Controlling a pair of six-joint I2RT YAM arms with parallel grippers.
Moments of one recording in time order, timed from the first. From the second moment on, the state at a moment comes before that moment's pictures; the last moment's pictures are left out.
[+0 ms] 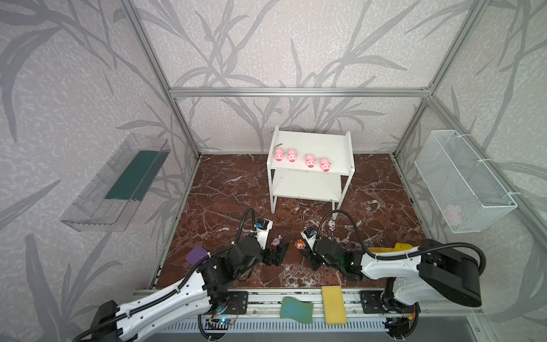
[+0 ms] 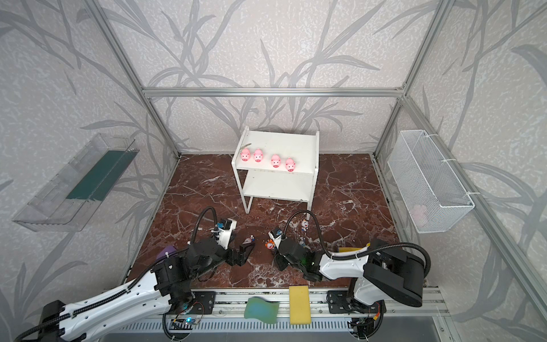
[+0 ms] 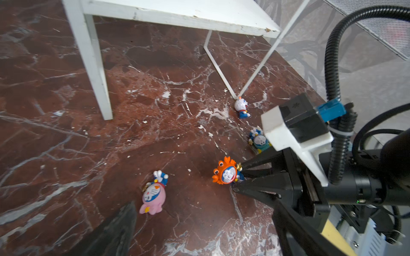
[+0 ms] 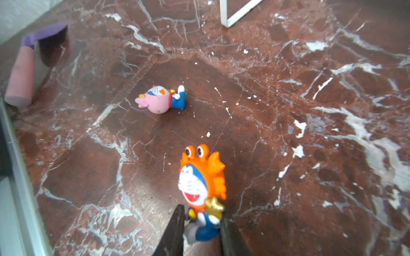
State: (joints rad) left arm -0.99 0.64 0.35 -0.19 -0.18 -0.52; right arm 1.12 1.37 0.38 0.37 0.17 0.39
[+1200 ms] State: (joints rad) left arm -0.98 0.99 0.39 0.33 0.08 -0.65; right arm 1.18 1.01 0.31 0.43 0.24 0.38
